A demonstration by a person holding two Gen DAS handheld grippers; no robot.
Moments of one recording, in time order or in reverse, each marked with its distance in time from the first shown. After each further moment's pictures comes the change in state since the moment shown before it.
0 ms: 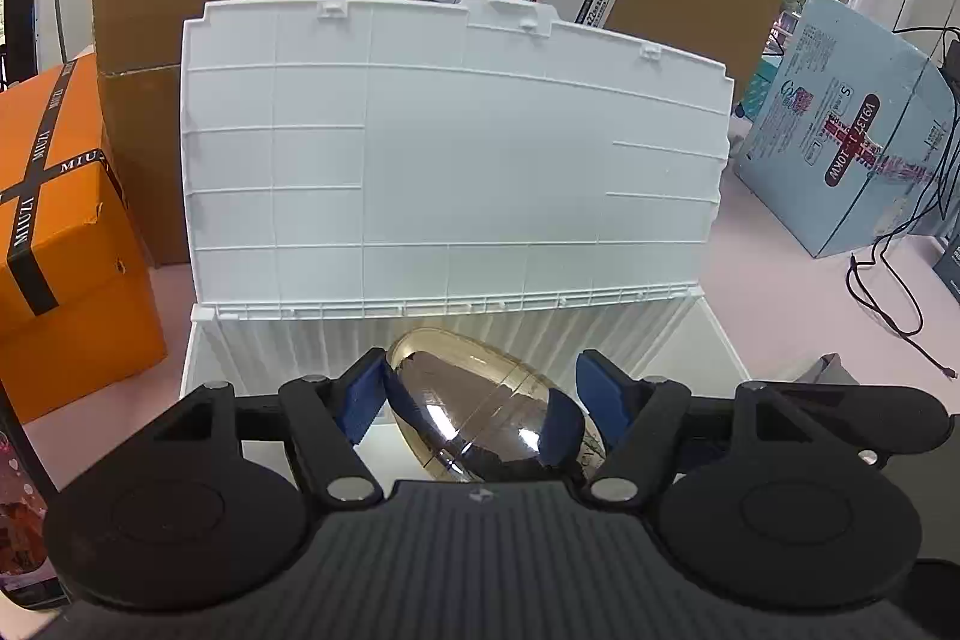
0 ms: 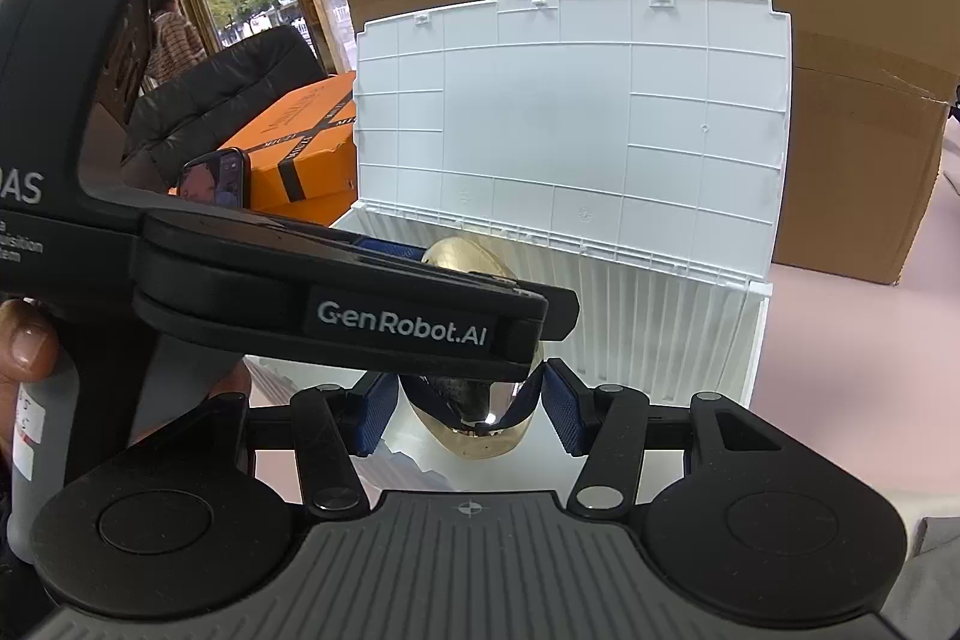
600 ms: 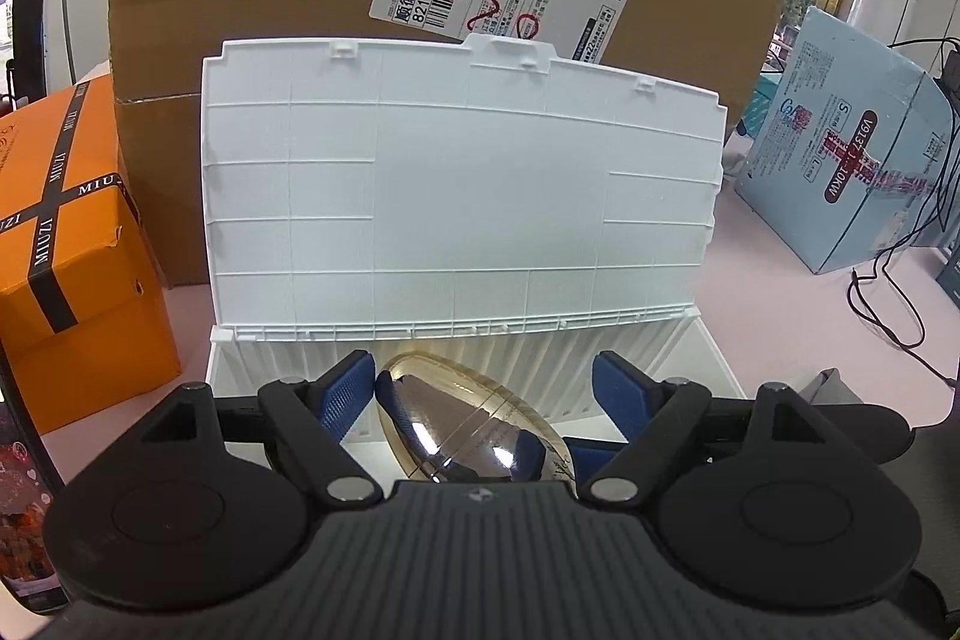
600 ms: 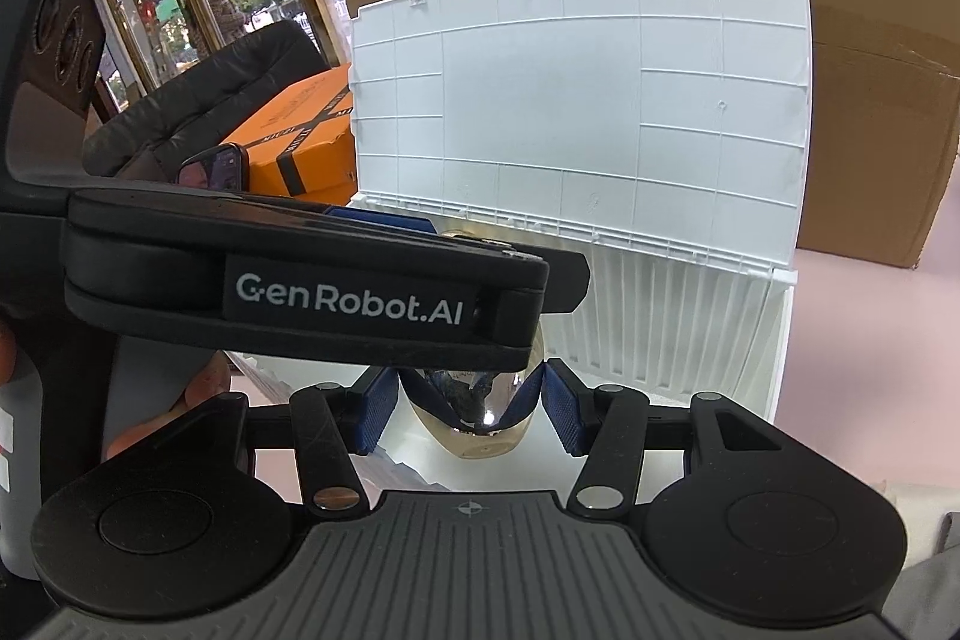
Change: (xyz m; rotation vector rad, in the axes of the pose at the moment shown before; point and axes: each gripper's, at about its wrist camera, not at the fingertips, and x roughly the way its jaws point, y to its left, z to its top) left arm -0.008 0.000 0.002 0.010 -0.038 0.025; right arm 0.013 -0.004 0.001 0.031 0.028 0.028
